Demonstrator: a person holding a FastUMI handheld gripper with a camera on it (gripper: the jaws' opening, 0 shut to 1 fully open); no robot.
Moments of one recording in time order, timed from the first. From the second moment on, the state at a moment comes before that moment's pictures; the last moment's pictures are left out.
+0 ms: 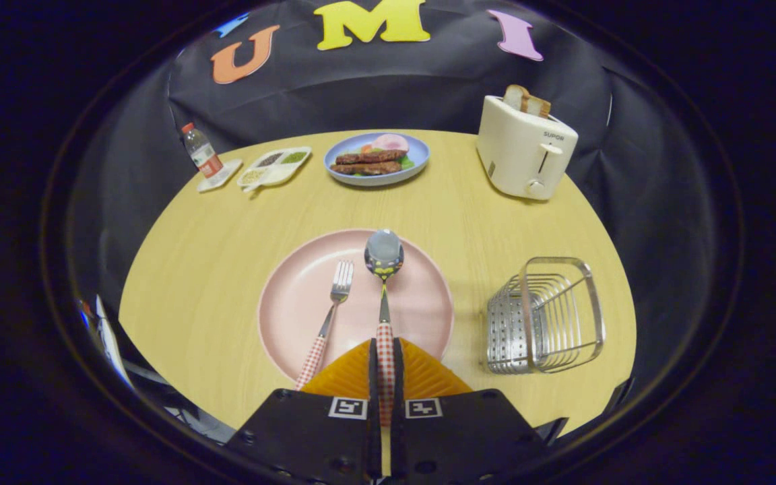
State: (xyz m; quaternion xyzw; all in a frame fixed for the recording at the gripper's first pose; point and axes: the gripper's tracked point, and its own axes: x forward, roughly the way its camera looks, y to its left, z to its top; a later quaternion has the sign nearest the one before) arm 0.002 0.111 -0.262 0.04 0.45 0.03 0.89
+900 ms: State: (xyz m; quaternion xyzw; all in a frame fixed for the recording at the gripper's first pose) arm -0.053 -0.025 -0.221 0.09 0.69 -0.03 0.72
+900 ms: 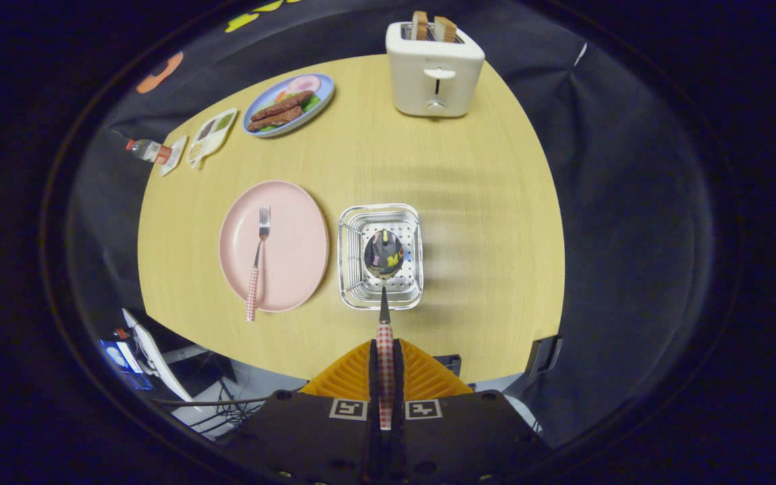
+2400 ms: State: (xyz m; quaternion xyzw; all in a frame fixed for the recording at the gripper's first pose) arm 0.023 0.125 -0.146 0.03 0.32 0.04 0.95
